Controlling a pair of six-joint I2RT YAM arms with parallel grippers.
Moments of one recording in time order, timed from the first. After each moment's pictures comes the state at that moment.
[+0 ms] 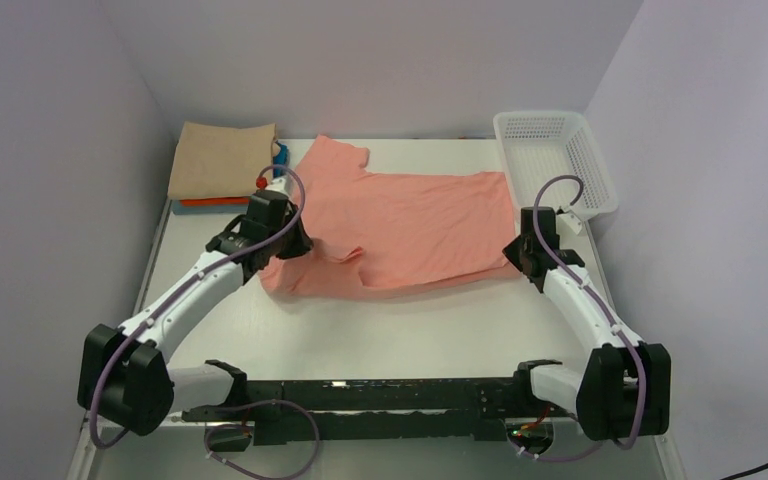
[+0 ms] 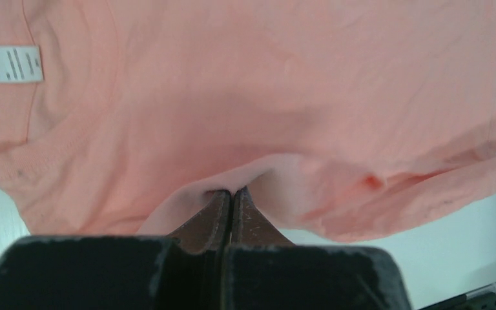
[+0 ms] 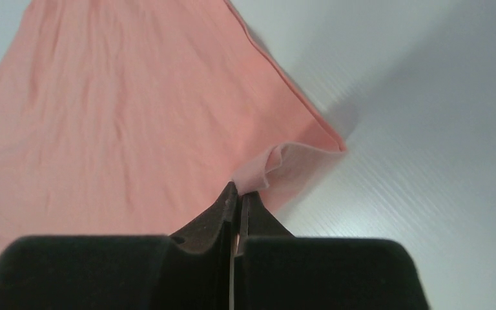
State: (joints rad) left arm -0.41 1.20 0.88 -0.40 -0.01 -0.58; right arm 0.07 1.14 0.69 -0.39 0.29 0.84
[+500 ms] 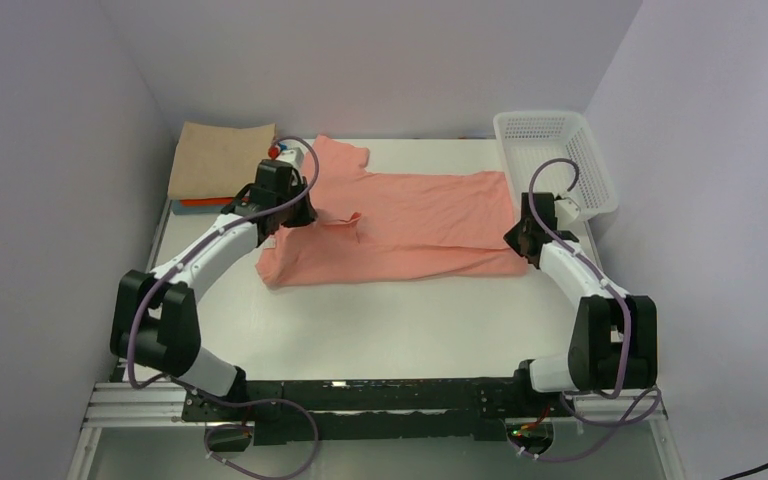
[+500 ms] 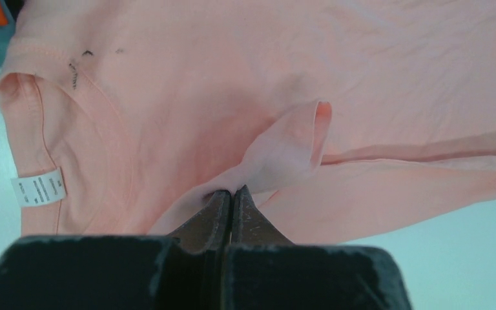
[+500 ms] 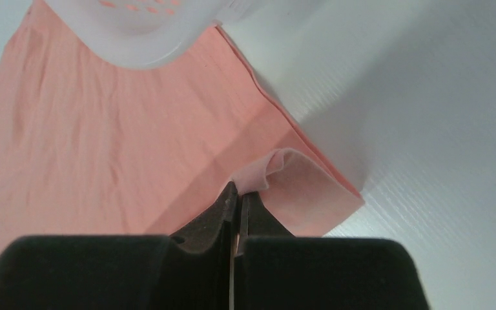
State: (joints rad) left arm -0.32 1.48 1.09 -0.28 0.05 -0.42; right arm 0.01 1.36 0.81 -0.28 0.28 0.78
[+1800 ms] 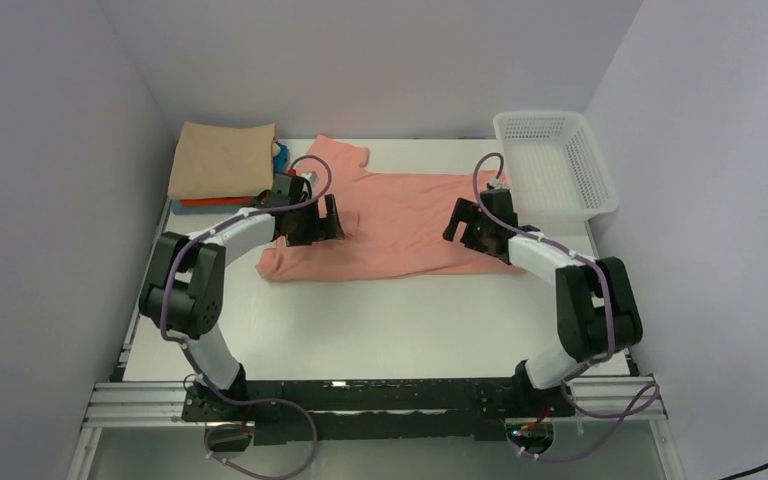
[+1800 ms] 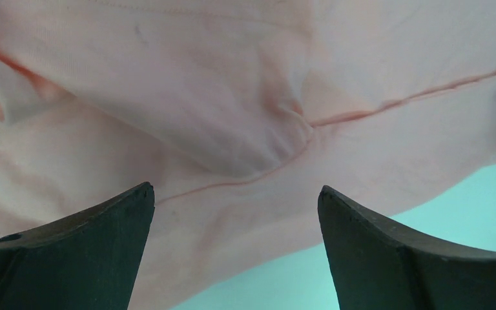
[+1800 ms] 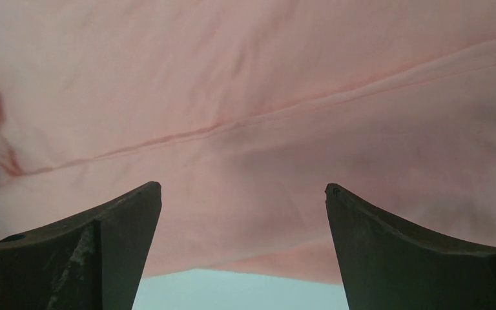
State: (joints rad) left arm -0.30 1.71 1.09 -0.27 0.23 -0.43; right arm 0.22 1.52 0.84 -0.09 0.01 0.52
